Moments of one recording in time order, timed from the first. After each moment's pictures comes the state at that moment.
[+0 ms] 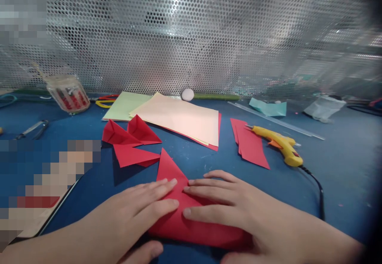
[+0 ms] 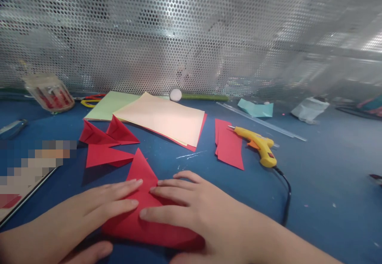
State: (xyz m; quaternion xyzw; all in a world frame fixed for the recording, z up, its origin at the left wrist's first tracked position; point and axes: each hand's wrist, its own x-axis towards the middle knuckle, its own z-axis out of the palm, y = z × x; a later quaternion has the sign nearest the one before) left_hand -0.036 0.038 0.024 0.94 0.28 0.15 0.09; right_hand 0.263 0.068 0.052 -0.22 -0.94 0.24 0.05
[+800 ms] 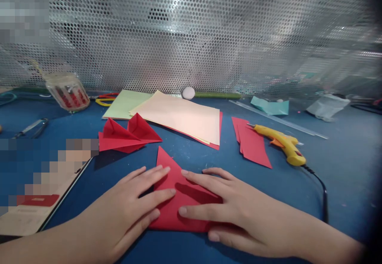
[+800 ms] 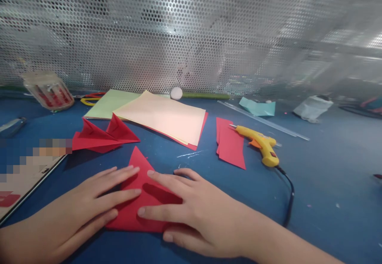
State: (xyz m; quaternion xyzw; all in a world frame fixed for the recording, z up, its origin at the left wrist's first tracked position) left_hand -0.037 0.050 0.023 0.93 0.33 0.12 0.05; right_hand 0.263 0.072 0.041 -0.20 -0.97 0.13 0.03
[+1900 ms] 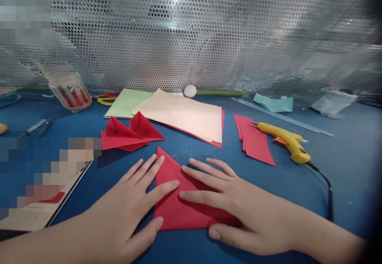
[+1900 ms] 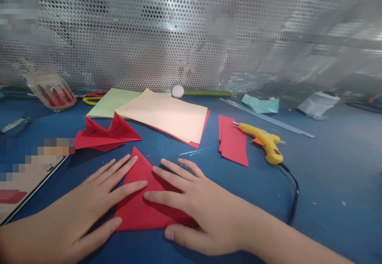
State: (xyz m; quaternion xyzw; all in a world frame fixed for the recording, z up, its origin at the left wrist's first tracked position) left_hand -0.035 0.044 0.023 0.93 0.36 0.08 0.05; right_hand 0.260 0.073 0.039 -0.27 -0.94 0.23 0.00
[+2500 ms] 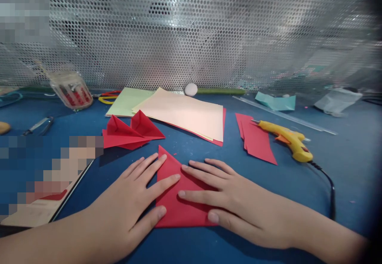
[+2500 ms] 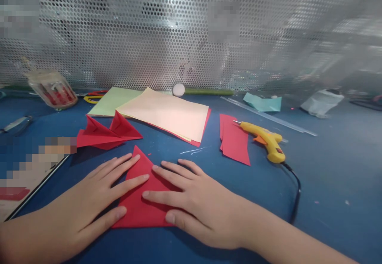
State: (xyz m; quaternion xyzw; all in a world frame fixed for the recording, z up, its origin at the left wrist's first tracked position) left_hand -0.031 0.046 0.024 0.92 0.38 0.07 0.07; right_hand 0.259 0.073 0.039 -0.25 -0.94 0.22 0.01
